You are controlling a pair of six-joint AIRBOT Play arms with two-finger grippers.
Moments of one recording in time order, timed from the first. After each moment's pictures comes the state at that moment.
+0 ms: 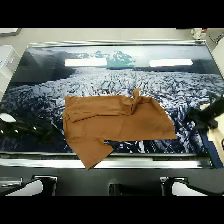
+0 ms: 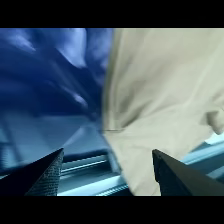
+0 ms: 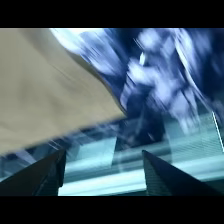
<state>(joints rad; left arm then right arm) 0.38 -1.30 0.69 0.91 -1.33 -1.30 -0.42 -1.37 1.22 -1.42 1.59 1.61</state>
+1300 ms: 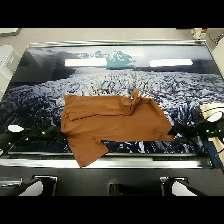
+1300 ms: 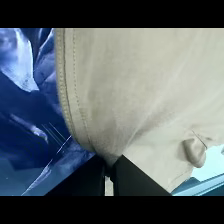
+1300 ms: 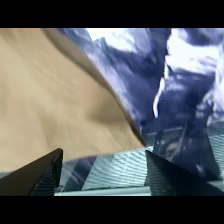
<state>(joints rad) 0.29 -1.17 0.52 0.75 -1.08 -1.23 -0.44 -1.28 0.80 -1.21 1.23 1.49</state>
